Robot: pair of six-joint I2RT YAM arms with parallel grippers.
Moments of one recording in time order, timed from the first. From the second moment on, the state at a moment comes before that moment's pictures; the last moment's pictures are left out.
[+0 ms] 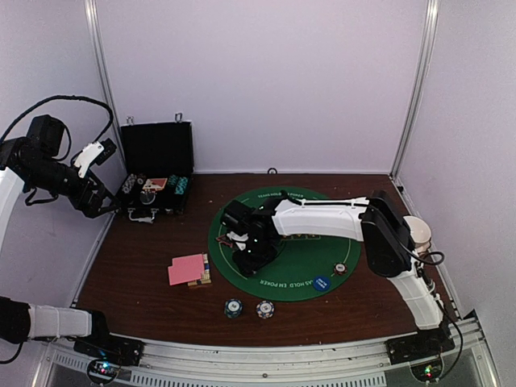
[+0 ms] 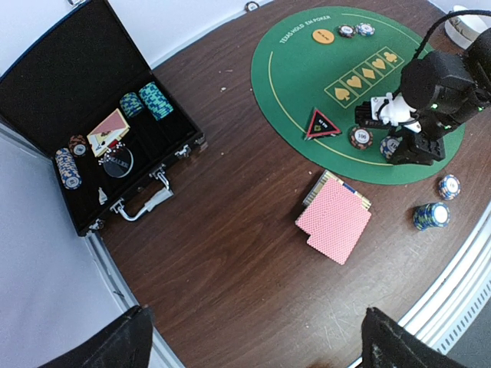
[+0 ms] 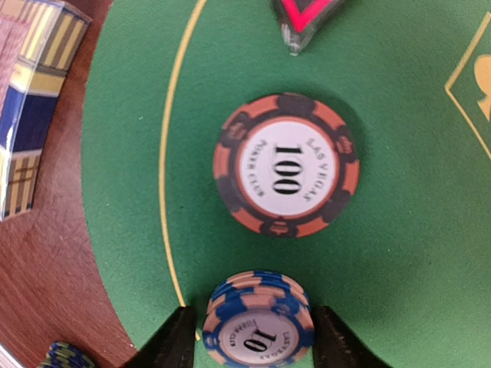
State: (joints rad) left arm 0.01 1.11 1.51 -1.34 0.38 0.60; right arm 1.01 2.35 1.97 -0.92 0.03 0.32
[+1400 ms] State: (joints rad) left arm 0.01 1.11 1.51 -1.36 0.38 0.61; right arm 1.19 2.06 1.54 -0.86 -0.04 0.37
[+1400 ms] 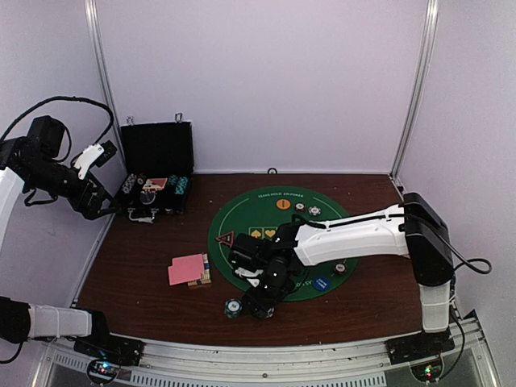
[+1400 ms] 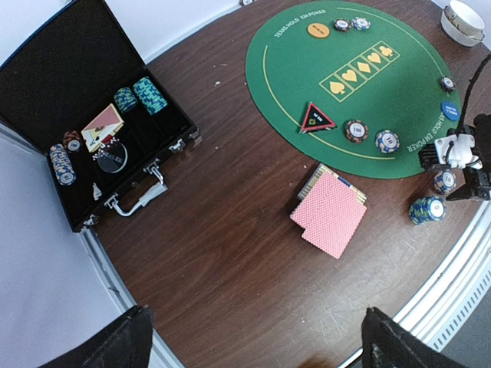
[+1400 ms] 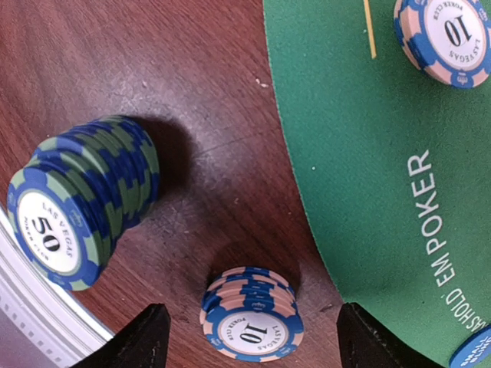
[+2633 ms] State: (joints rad) left arm 0.01 1.11 1.52 -1.36 0.38 0.61; right arm 1.19 2.09 1.55 -0.87 -0.03 0.36
